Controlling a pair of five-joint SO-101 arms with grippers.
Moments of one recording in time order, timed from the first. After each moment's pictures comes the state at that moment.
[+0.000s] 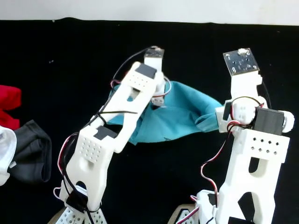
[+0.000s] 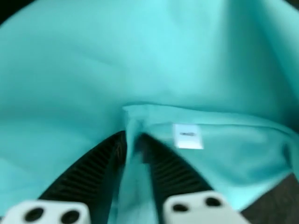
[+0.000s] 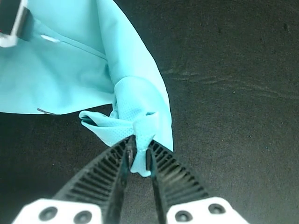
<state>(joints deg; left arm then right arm) 20.5 41.5 -34.0 75.2 -0.5 6.6 -34.3 12.4 89.8 24.3</state>
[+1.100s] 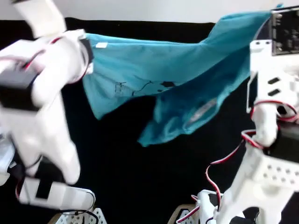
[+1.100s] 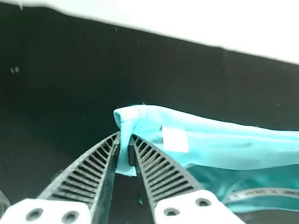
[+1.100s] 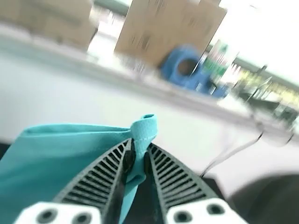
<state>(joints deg) 0.6 -5.1 -61.1 101.4 -0.6 8.0 -33.1 -18.5 56.8 24.4</state>
